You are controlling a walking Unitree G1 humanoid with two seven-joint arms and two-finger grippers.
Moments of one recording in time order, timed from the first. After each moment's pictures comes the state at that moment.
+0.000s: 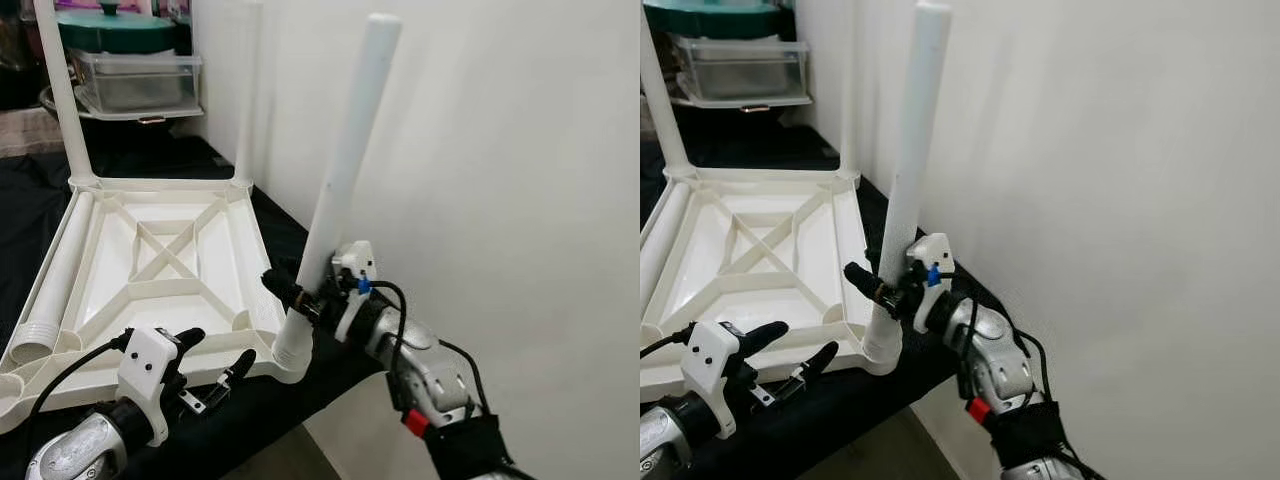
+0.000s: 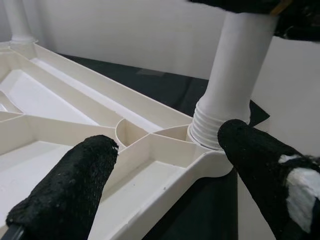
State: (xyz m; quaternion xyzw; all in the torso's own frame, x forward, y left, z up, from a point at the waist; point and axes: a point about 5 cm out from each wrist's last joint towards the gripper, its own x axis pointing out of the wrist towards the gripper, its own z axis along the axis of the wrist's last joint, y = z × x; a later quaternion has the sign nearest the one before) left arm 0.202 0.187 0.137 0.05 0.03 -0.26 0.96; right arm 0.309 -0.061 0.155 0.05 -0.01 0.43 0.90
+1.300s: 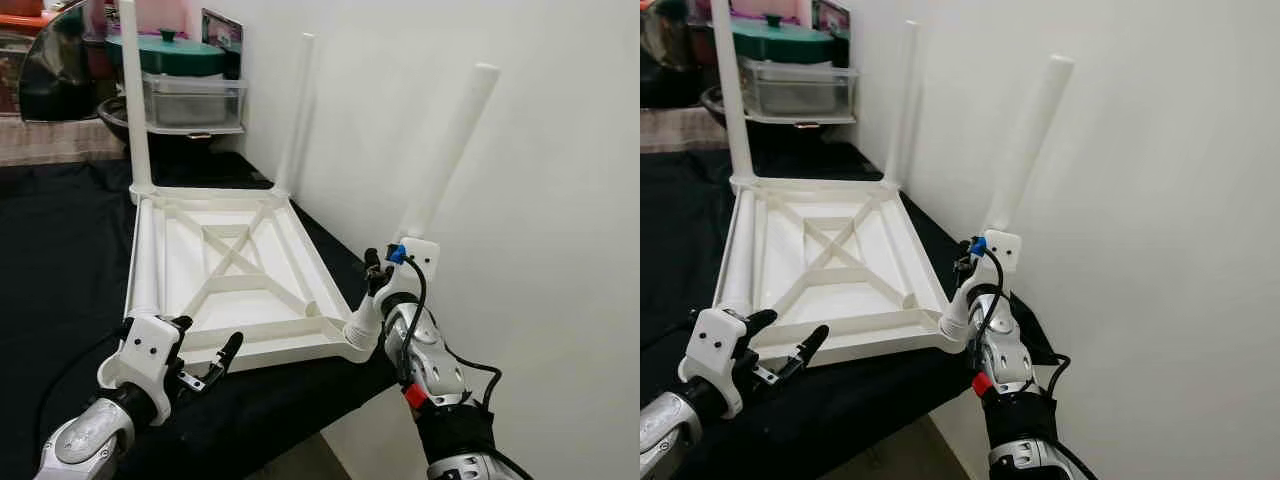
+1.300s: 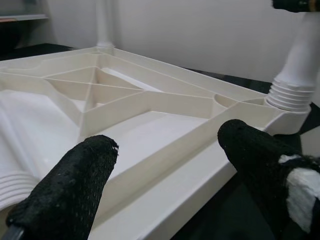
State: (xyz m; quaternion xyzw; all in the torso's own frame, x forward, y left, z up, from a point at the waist) left arm 0.222 0.196 0.131 0.07 0.03 -0.19 0.98; right arm 0.344 -0.125 0.131 0.09 0.05 -0.05 0.99
